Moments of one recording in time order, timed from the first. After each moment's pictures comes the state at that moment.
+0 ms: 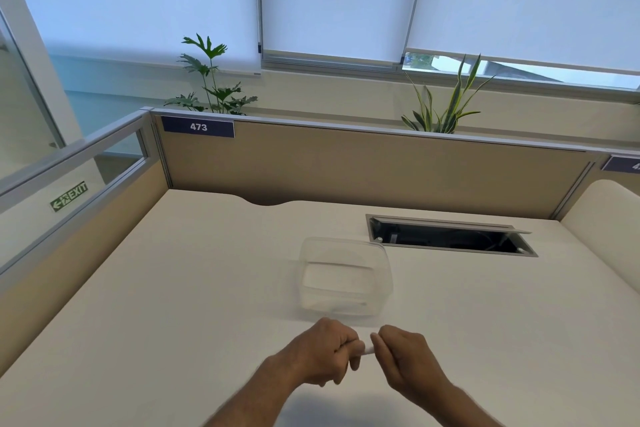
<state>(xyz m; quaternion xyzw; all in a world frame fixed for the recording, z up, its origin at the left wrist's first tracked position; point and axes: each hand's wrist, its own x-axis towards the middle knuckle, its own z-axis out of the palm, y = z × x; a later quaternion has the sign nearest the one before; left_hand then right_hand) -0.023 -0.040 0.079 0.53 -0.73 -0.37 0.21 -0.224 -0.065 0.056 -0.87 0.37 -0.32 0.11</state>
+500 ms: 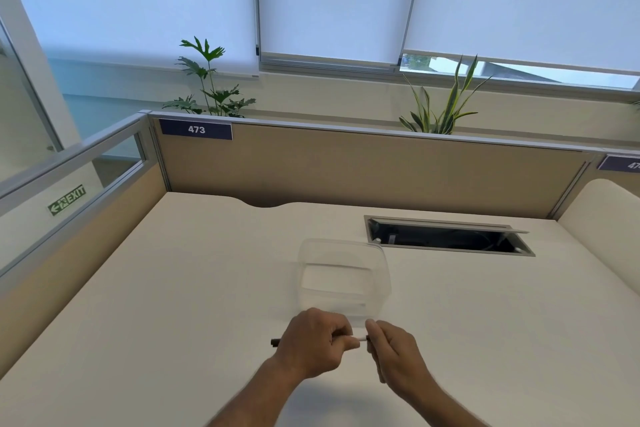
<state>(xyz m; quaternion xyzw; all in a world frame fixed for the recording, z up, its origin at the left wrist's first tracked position) -0.020 -0.048 0.067 0.57 -0.75 -0.16 0.29 -0.205 -0.066 0.049 -0.71 0.52 -0.32 0.35</state>
